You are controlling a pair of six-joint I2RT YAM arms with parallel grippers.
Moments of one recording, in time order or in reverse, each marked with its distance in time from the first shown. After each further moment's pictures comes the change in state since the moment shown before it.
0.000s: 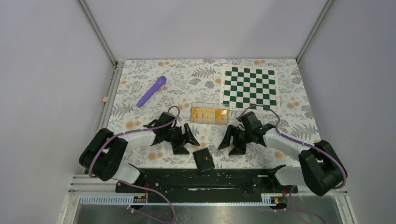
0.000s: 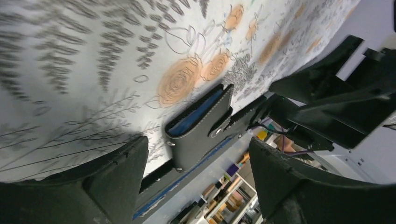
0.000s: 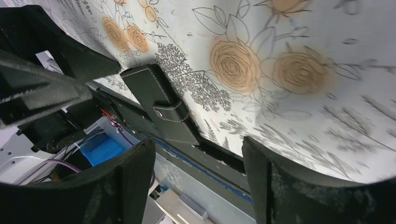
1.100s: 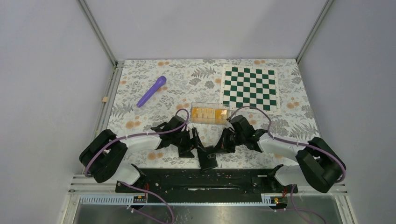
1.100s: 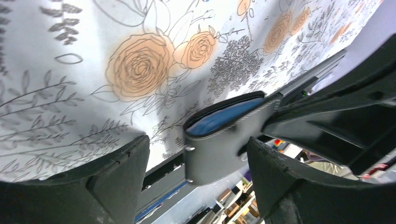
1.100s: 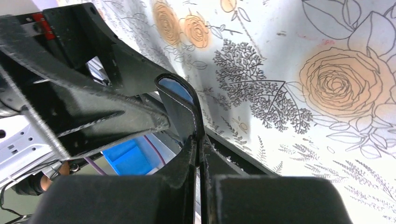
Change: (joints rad) left arm -0.216 0.021 0.038 0.040 -0.126 -0.110; right arm 0.205 0.091 -0.060 0.367 0.011 0.225
